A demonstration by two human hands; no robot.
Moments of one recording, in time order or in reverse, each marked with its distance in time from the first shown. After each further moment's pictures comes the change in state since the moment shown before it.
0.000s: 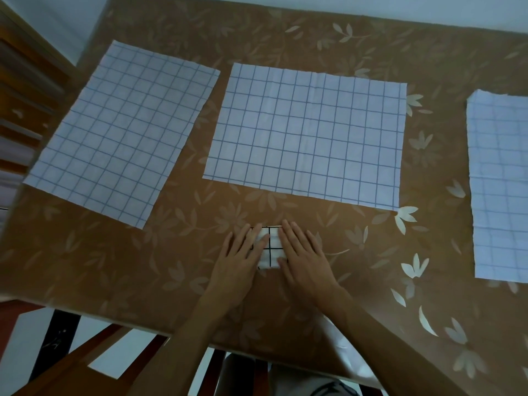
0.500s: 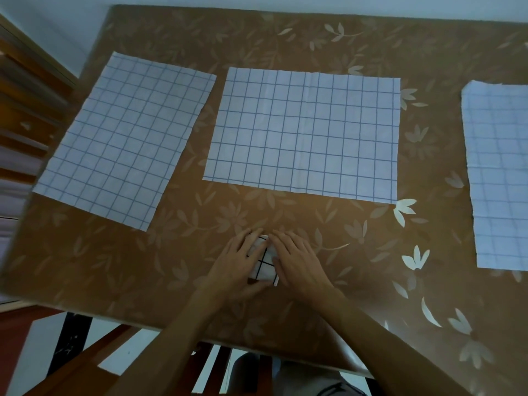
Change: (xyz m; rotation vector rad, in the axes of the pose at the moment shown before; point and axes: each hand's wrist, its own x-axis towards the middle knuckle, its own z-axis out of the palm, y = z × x) left_hand -0.006 -0.009 -0.017 -0.055 -0.057 0.145; right_hand 0.000 -0.022 -0.003 0.075 0.112 -0.032
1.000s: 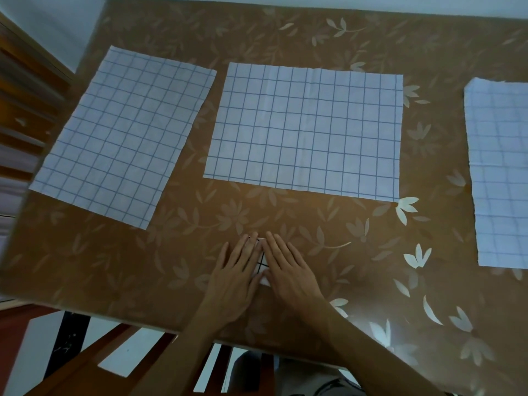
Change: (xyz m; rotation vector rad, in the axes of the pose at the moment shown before) left_hand -0.028 0.015 0.022 0.080 -0.029 -0.190; right_hand -0.016 -0.020 0.028 -0.102 -0.115 0.004
